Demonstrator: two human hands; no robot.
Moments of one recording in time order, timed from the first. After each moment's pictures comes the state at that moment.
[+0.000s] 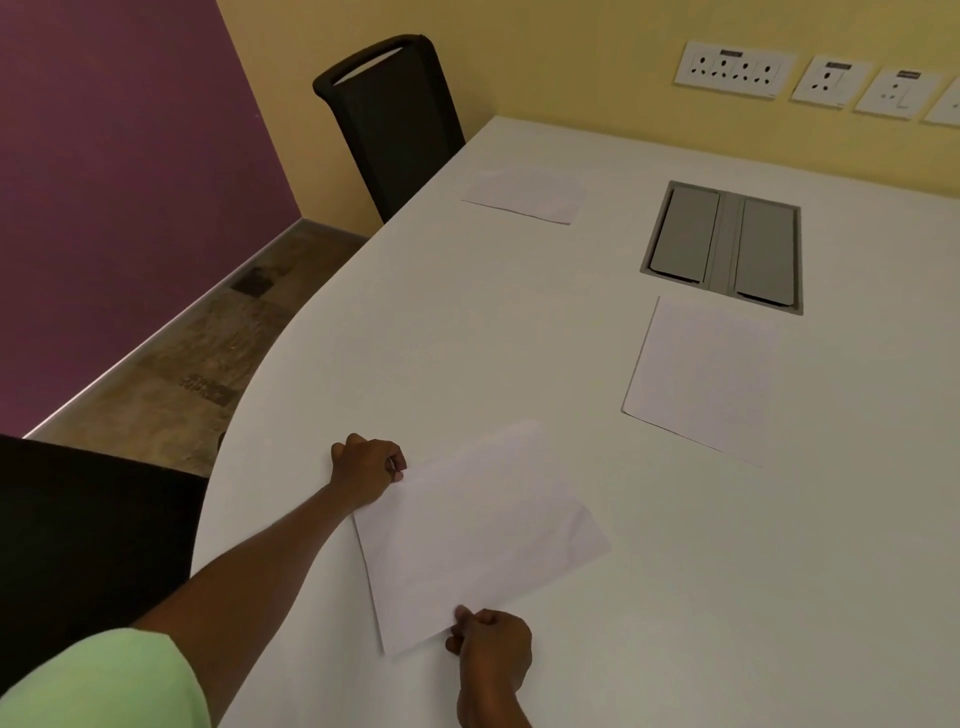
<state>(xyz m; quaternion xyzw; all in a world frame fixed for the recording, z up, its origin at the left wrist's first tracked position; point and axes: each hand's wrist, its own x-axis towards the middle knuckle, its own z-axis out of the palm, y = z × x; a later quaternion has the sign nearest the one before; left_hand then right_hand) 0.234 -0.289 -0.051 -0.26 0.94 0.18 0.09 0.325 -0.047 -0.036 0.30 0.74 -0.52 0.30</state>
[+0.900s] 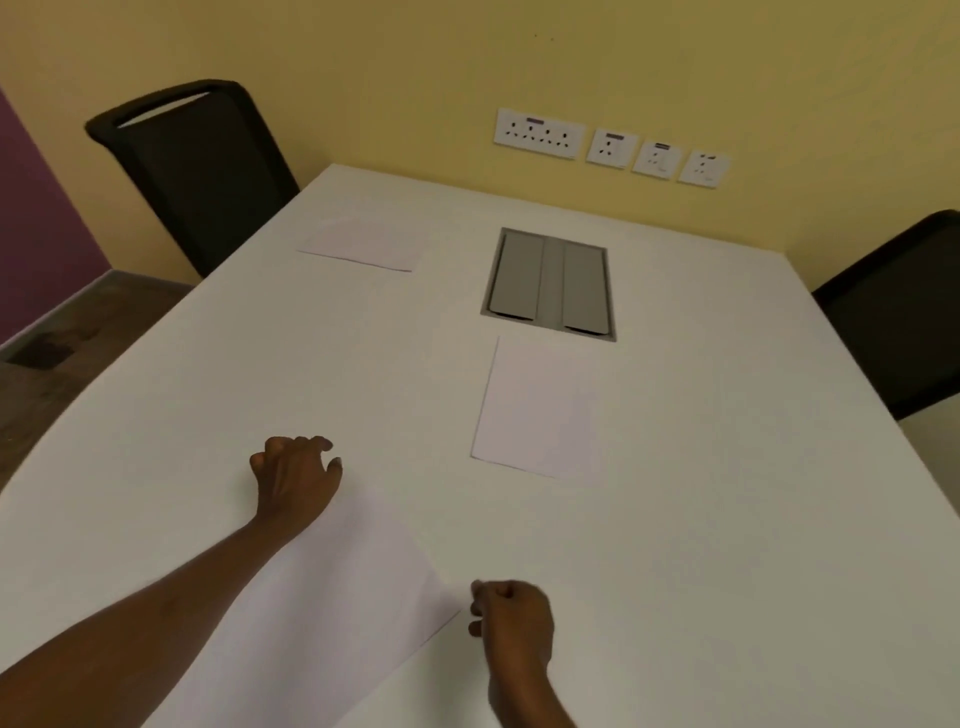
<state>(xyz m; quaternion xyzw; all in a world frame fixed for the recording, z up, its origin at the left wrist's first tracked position) 0.103 -0.193 -0.016 -0.23 0.95 0.18 -0.07 0.197 0.075 0.020 0.29 0.79 -0.51 0.15</state>
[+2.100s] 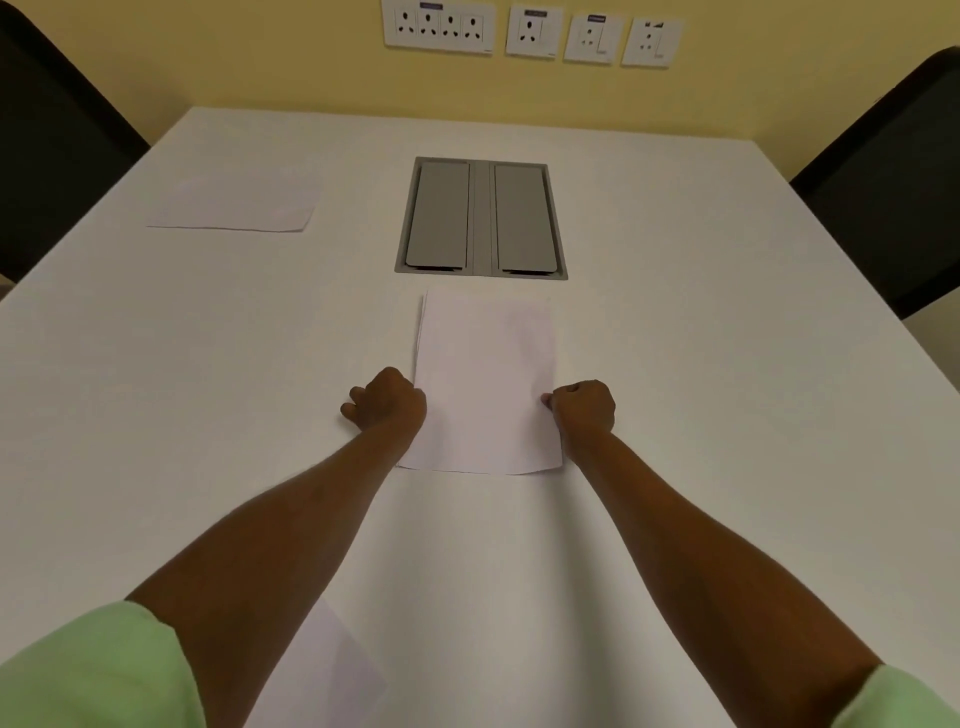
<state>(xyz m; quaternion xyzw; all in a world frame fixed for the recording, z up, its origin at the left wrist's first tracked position) -0.101 -0.001 -0.050 -0.32 0.92 0.22 0.06 -0.095 0.210 -0.040 0.30 0.82 -0.48 0.02</state>
